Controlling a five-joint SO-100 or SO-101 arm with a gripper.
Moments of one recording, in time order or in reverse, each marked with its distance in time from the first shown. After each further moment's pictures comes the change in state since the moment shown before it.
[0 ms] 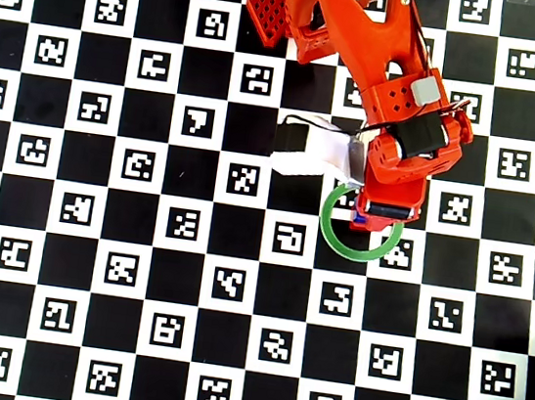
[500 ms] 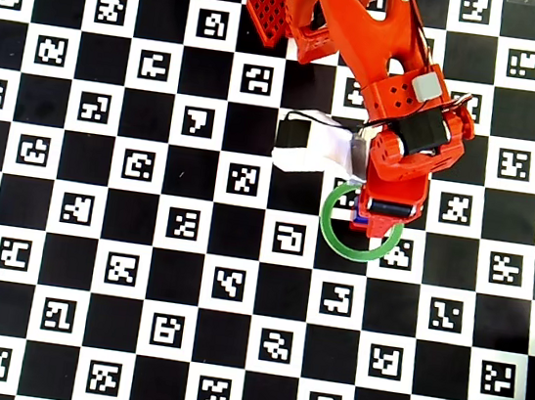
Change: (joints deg) arm -1.1 1.1 0.0 2.4 1.0
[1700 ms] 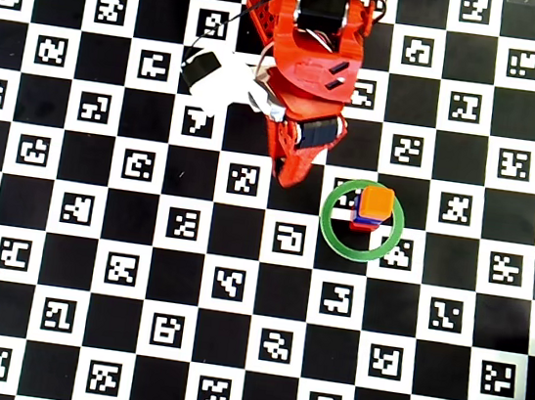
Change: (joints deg) arm 29.7 58.4 45.7 -22.2 -69.0
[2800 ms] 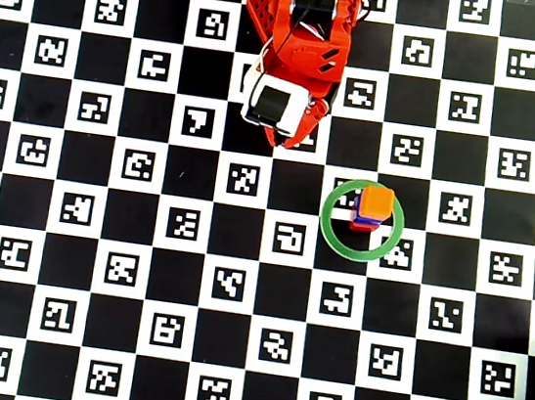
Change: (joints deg) arm -2.6 35.4 30.4 15.7 -37.4
